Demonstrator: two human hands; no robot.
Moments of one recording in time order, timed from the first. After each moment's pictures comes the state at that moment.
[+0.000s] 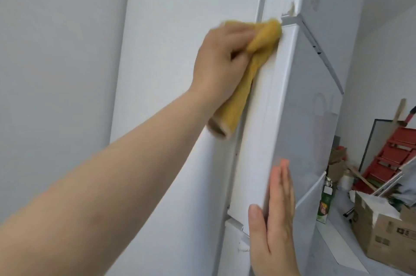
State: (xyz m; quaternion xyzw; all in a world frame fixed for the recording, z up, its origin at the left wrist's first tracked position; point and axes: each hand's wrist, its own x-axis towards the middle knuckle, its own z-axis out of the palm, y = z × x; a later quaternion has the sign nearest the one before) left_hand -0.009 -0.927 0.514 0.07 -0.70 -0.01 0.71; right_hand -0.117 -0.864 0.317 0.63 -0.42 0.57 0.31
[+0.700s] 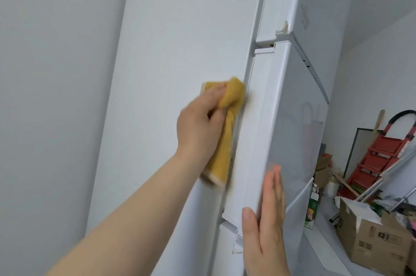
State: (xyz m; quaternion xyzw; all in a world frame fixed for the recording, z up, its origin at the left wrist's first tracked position) left_hand -0.007 -0.926 0.449 0.17 -0.66 -0.15 0.71; right_hand -0.115 -0.864 0.317 0.62 -0.43 0.58 0.30
